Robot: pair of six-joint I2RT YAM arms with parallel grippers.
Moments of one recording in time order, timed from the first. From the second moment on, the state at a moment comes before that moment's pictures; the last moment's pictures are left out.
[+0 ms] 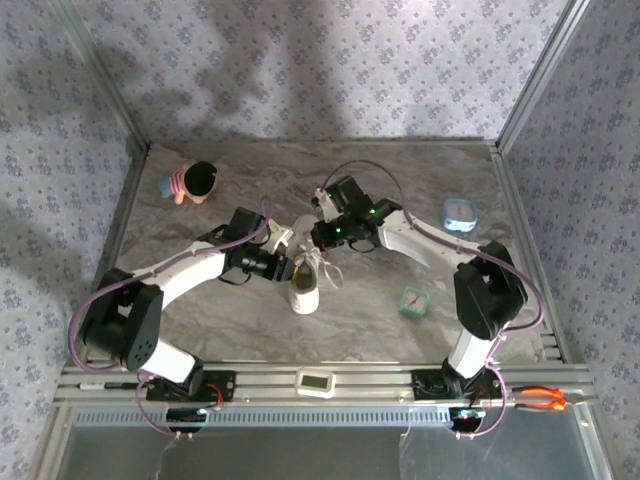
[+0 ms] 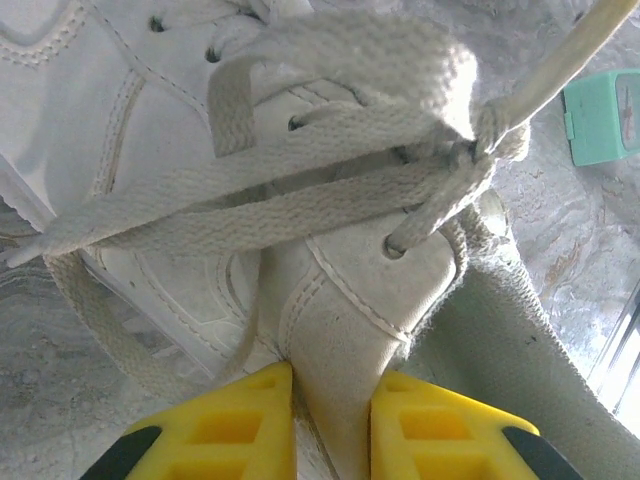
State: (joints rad) left arm -0.48 1.48 0.83 -0.41 0.56 -0.11; right arm 0.68 1.71 1.32 -0.51 -0.27 0.30
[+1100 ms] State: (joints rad) left arm -0.35 1.27 0.94 -0.53 0.53 -0.02; right arm 0.57 1.56 1.17 -0.47 -0.17 0.41
